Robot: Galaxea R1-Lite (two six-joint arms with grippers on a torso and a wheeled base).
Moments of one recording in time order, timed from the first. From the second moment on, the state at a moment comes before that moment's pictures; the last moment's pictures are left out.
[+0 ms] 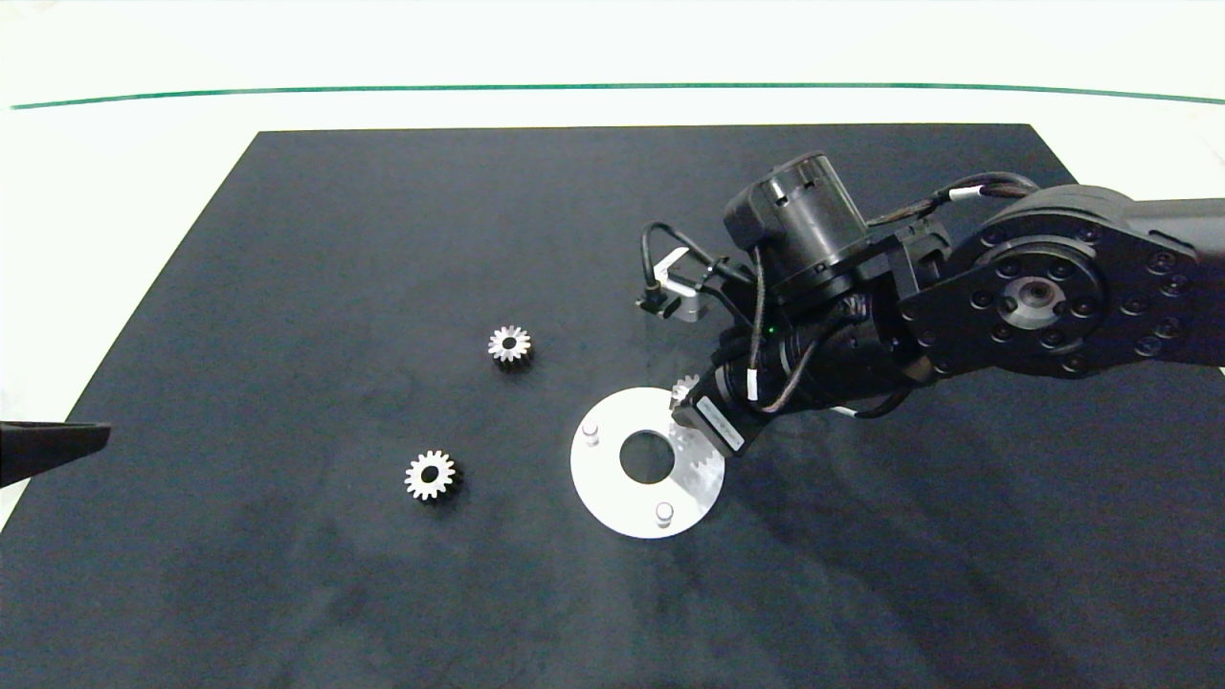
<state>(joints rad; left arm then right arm) -0.03 1.04 -1.24 0.75 0.09 0.18 0.72 1.94 -1.68 0.50 -0.15 -0.26</state>
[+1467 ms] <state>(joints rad) -0.04 1.04 -1.23 0.75 0.09 0.19 0.74 1.88 -1.68 0.50 -0.19 -0.26</state>
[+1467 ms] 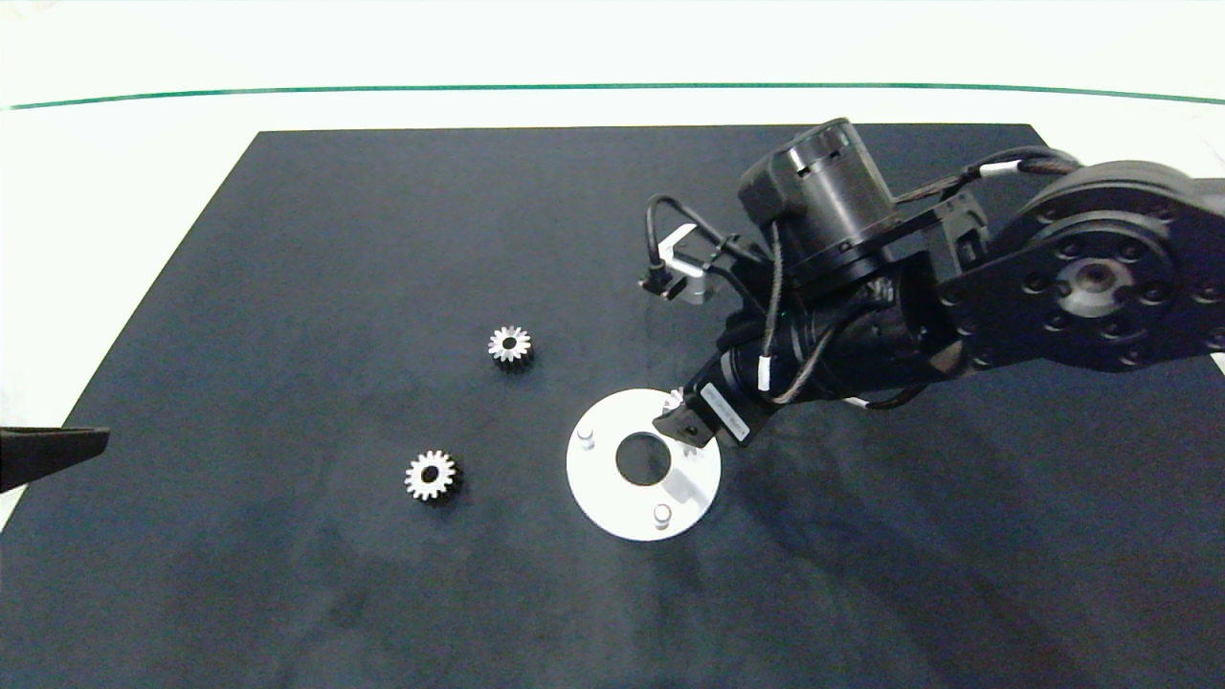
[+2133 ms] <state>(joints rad) -0.40 1.15 -1.07 0.54 0.11 0.06 0.49 1.47 -1.51 0.50 -0.26 -0.26</state>
